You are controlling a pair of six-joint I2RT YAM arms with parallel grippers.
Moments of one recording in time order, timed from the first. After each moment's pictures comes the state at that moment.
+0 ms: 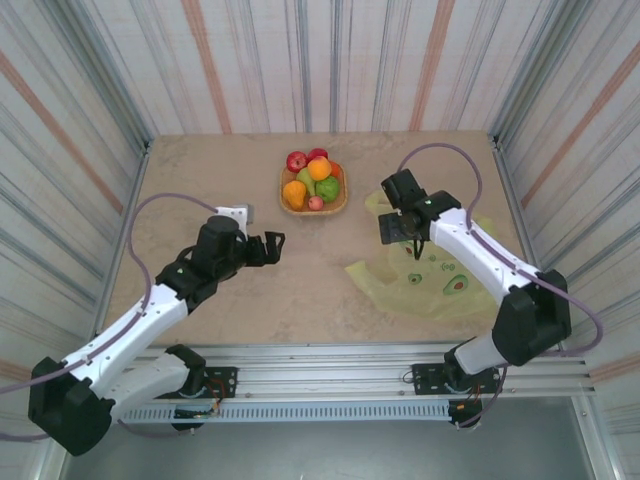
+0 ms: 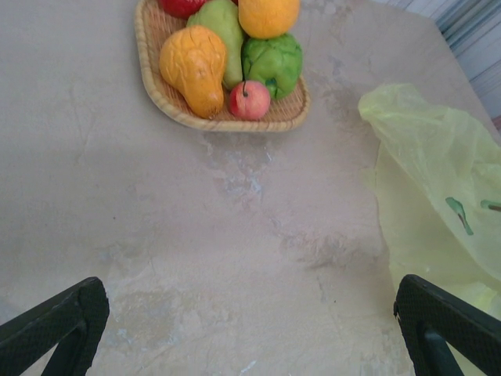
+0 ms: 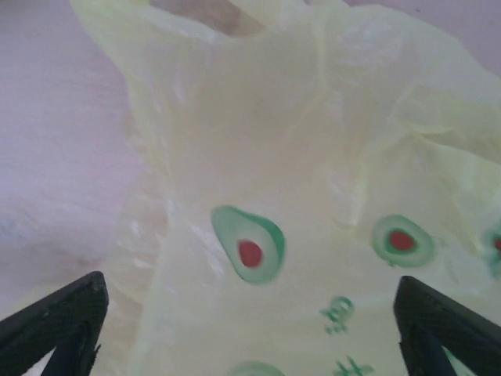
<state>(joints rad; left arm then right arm) -0.57 0.98 0.72 -0.32 -0.03 -0.49 0.48 1.49 1.20 -0.87 0.34 0.30</state>
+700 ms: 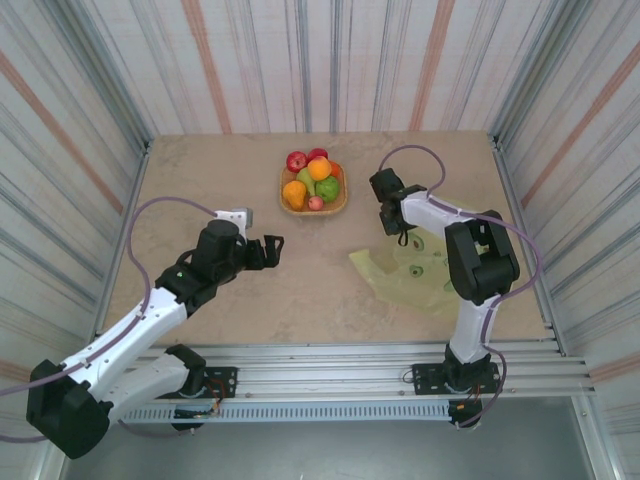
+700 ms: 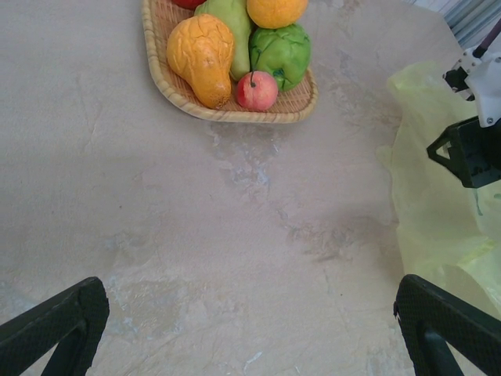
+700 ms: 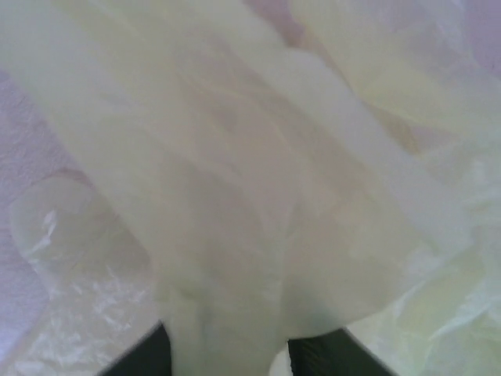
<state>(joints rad) -0.57 0.95 0.69 -0.32 -0.05 -0.50 0.39 1.90 1.28 -0.62 0.48 0.05</state>
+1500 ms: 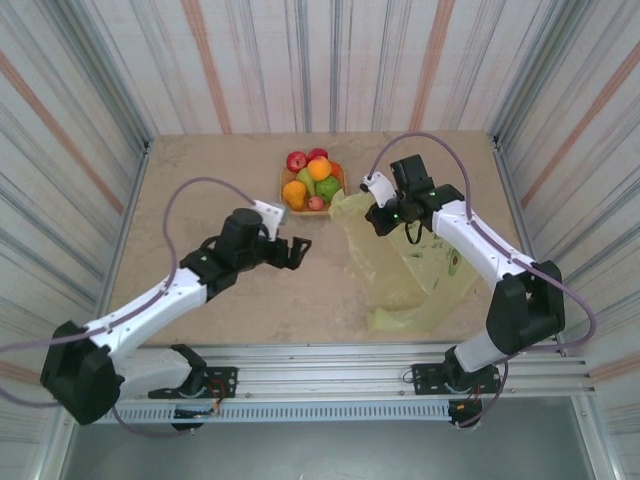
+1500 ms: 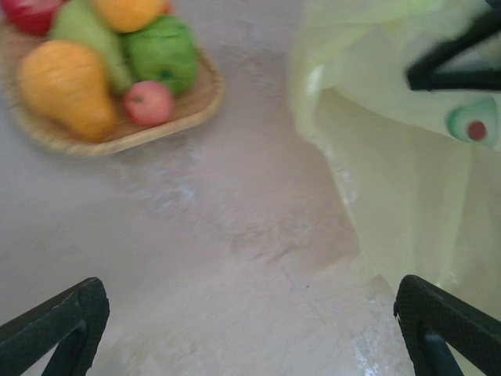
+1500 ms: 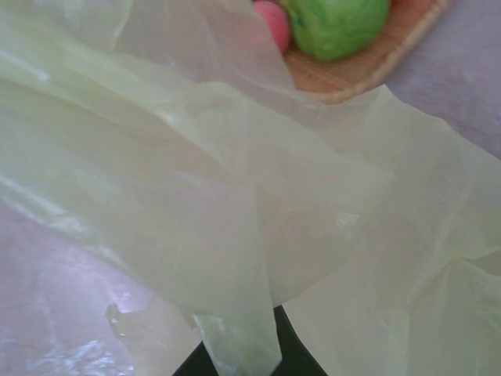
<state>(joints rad) -0.67 1.17 0.80 -0.19 0.08 -0.23 0.40 1.51 1.23 -0.66 -0.30 -0.25</state>
